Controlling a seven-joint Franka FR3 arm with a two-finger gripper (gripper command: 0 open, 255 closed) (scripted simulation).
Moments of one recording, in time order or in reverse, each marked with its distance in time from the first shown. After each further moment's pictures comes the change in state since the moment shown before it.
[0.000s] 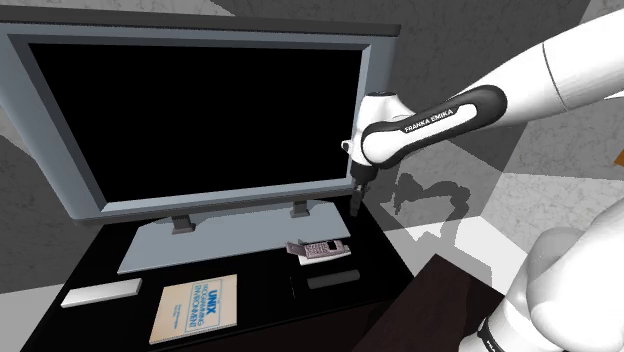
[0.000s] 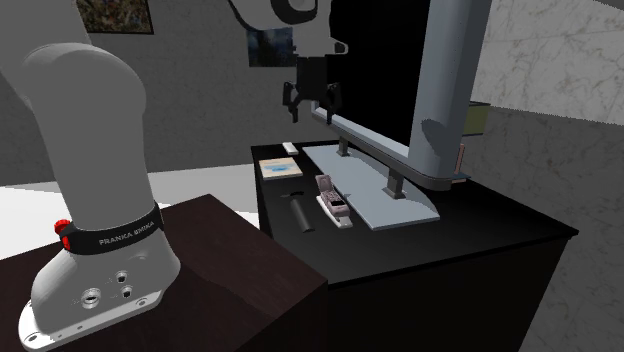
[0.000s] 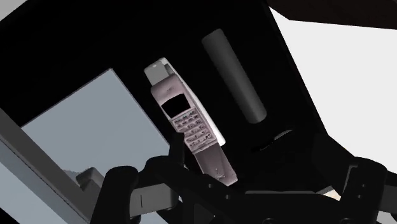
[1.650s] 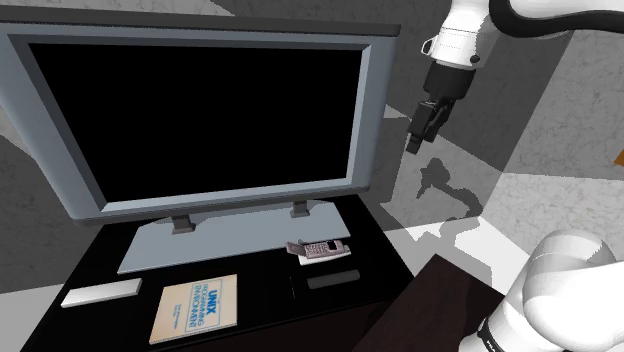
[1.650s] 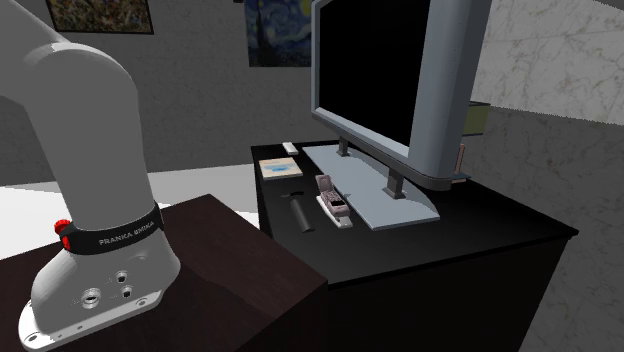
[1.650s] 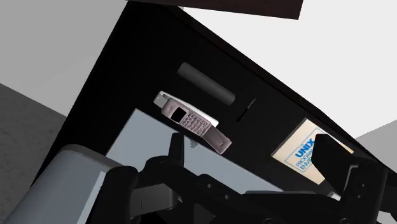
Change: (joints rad) arm -0.094 -0.580 0.125 0.215 0.049 -0.730 0.449
